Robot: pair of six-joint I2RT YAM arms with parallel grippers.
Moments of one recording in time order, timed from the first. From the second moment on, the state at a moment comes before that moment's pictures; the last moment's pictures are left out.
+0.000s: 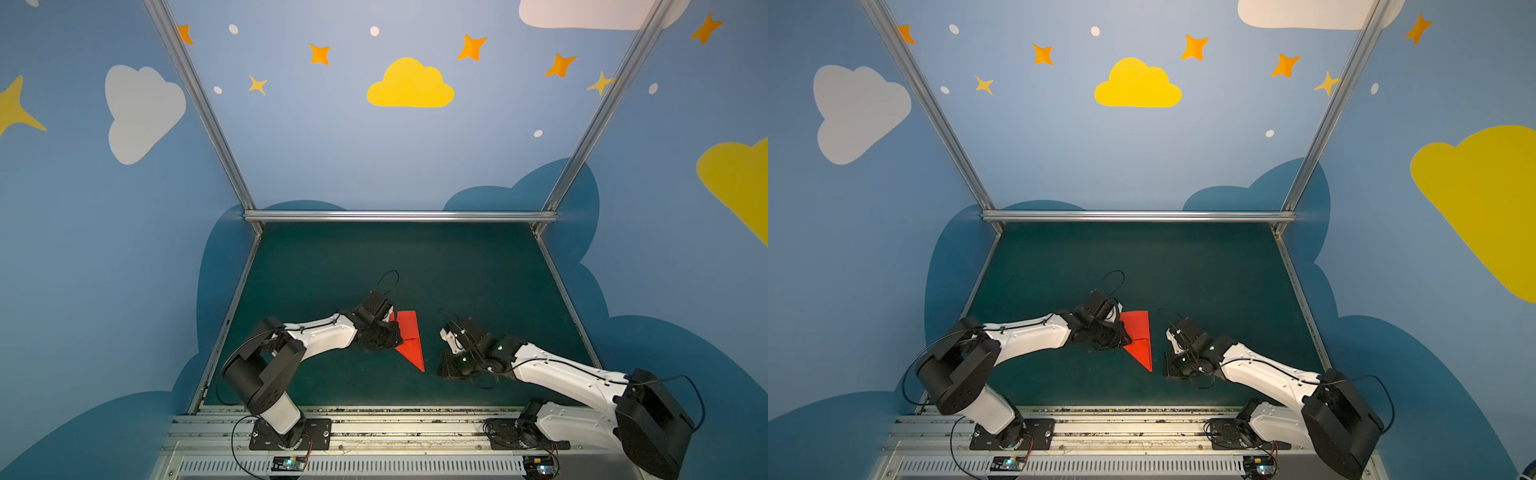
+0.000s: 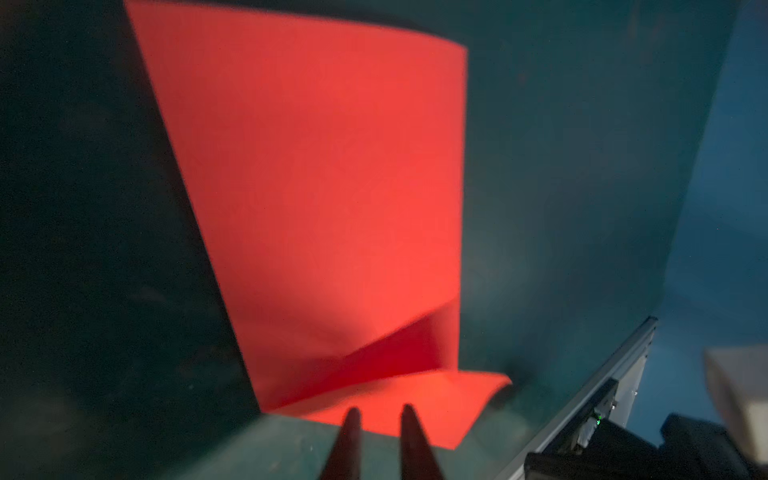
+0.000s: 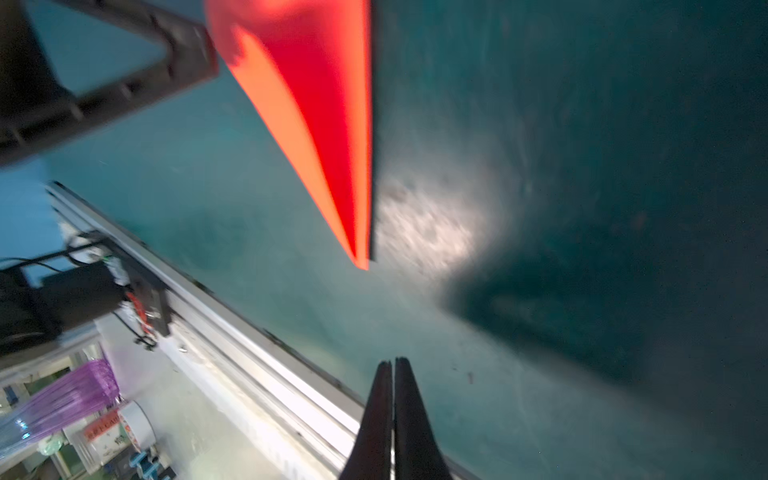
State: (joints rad) left arm -0.68 1.56 0.81 -0.23 0.34 -0.82; right arm 0.82 1.18 0.60 -0.49 -0.32 0.74
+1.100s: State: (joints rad) left arm -0.56 1.56 0.58 0.07 0.49 -1.02; right arm 0.71 1.64 0.90 -0.38 -0.42 0.60
